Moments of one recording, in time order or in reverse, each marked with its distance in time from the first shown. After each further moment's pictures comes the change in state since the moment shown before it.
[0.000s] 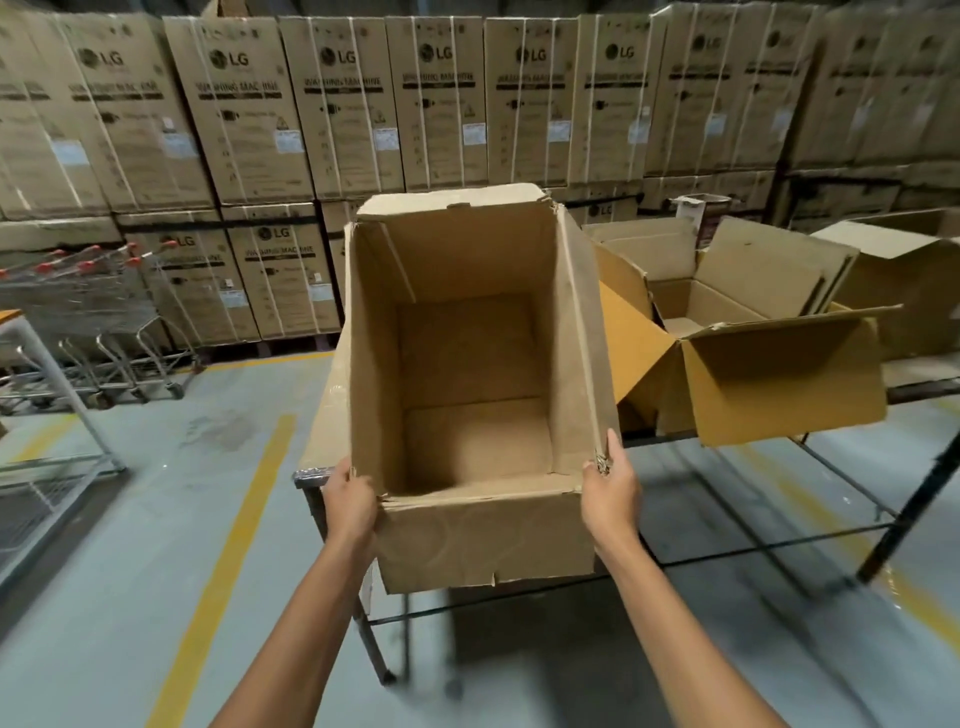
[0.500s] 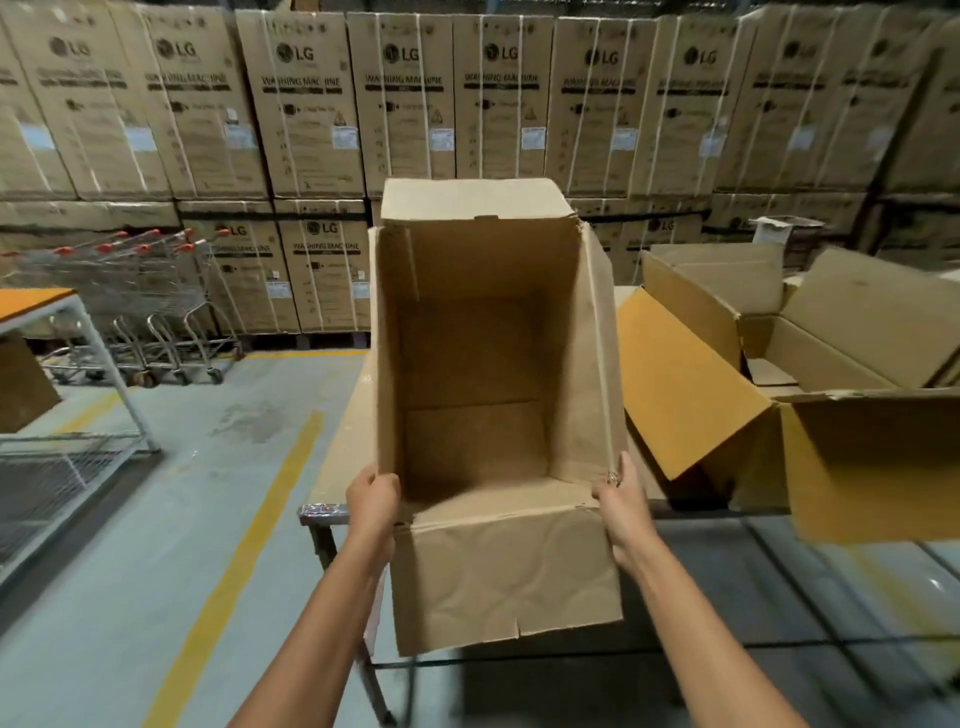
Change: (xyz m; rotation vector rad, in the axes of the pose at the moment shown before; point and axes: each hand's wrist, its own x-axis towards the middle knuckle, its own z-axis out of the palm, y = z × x) left_hand 0.126 -0.003 0.048 0.047 0.076 -0.150; right_hand 0.145 0.005 0.108 0.117 -0.311 0.248
